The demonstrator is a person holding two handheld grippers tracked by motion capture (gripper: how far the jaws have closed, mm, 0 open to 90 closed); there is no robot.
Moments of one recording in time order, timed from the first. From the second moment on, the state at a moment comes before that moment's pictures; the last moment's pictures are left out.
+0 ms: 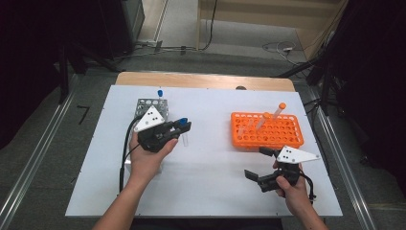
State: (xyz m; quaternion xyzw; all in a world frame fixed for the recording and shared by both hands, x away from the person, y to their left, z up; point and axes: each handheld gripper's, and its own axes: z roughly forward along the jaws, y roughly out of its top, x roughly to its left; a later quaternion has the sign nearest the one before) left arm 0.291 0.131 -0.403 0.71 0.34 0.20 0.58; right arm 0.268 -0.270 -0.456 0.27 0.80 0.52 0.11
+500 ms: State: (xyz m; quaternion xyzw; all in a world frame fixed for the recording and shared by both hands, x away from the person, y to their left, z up) left arm 0.325 0.169 -0.393 0.68 0.40 0.25 0.56; right arm 0.271 -0.295 -0.463 0.29 0.80 0.52 0.12
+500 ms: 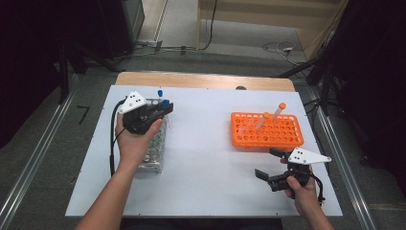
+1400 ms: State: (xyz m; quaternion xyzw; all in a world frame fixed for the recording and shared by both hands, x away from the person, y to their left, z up) left arm 0.382 0.191 -0.404 0.63 0.46 0.31 0.54; right arm 0.276 -0.296 -0.470 0.29 0.80 0.51 0.12
